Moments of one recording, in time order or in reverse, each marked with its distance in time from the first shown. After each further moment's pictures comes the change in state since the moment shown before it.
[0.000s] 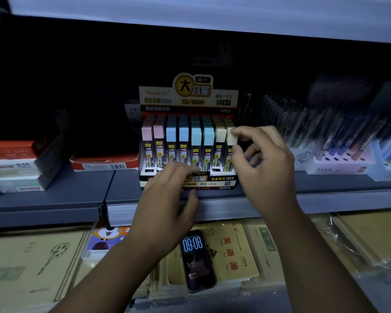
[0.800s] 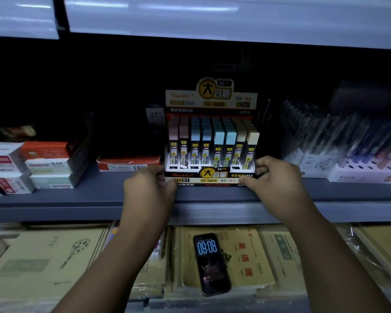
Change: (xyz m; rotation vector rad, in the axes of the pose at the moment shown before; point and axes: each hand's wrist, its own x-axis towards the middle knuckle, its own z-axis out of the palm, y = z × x) left_hand 0.012 -0.022 -0.039 0.106 0.189 -0.536; right_hand -0.001 0.014 0.005 -0.259 -0.400 0.431
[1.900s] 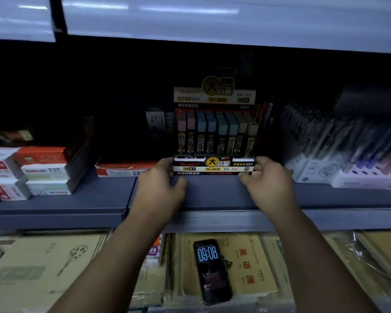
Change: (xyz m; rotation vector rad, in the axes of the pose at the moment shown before) left_hand 0.027 -0.006 0.023 -0.095 -0.142 0.037; right_hand 0.024 0.004 0.028 0.071 0.071 0.078
